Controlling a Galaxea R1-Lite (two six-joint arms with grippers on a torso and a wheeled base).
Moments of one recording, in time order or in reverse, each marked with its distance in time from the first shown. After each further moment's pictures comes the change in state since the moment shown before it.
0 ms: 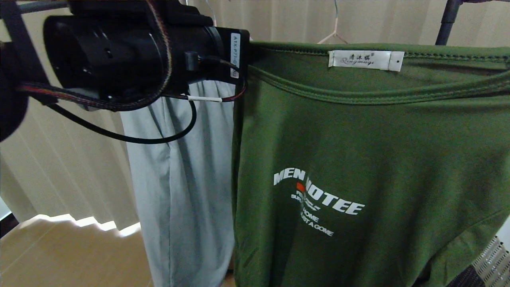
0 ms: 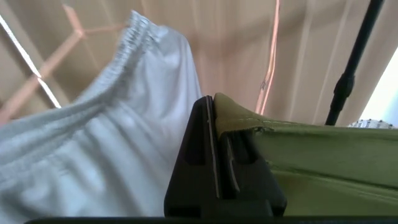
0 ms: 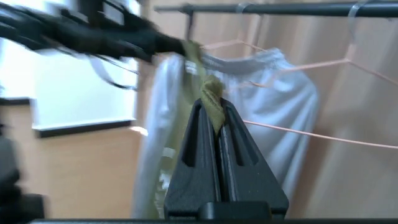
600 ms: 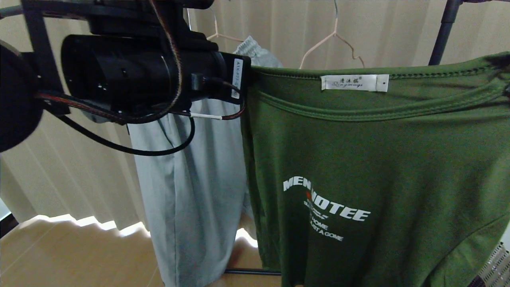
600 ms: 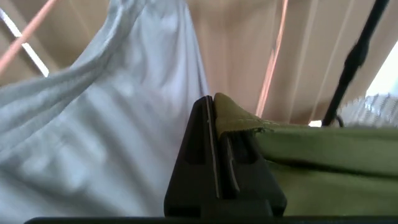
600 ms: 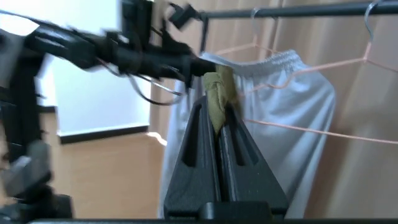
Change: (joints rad) left arm 0.007 -0.007 0.018 0.099 -0.001 -0.013; right arm -0.029 0.027 0.027 -0.017 0.002 -0.034
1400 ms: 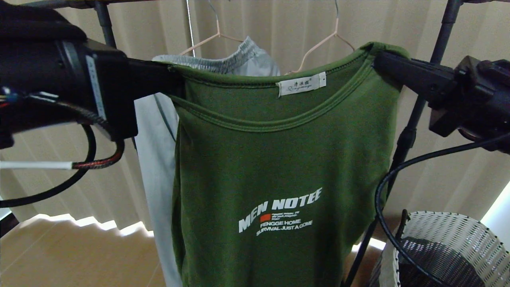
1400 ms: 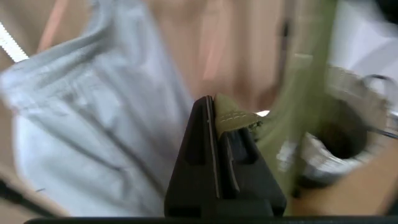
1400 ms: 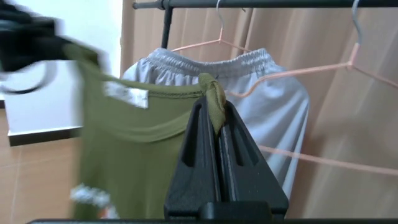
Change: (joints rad) left arm -0.056 -0.366 0.236 0.128 -0.135 0.038; right arm -0.032 0.409 -0.142 -0.304 -0.001 -0.031
